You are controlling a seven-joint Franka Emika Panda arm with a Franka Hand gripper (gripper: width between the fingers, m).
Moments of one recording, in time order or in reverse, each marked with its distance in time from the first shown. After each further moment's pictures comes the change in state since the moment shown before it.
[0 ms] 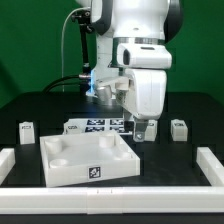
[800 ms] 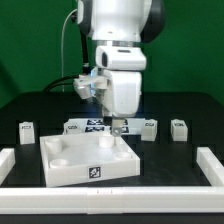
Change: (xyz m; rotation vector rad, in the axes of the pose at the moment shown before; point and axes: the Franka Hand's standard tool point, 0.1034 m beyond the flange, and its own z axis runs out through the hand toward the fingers) arm -0.033 -0.065 0.003 0.059 0.009 -0.067
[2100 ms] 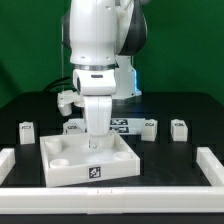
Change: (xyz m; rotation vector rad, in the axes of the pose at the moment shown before) arm -0.022 -0.045 0.042 0.089 0.038 0.040
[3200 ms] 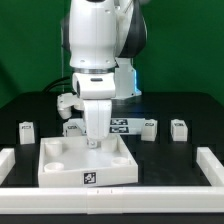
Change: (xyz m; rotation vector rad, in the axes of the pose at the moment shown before) arm -0.001 0.003 0.002 -0.001 0.001 0.003
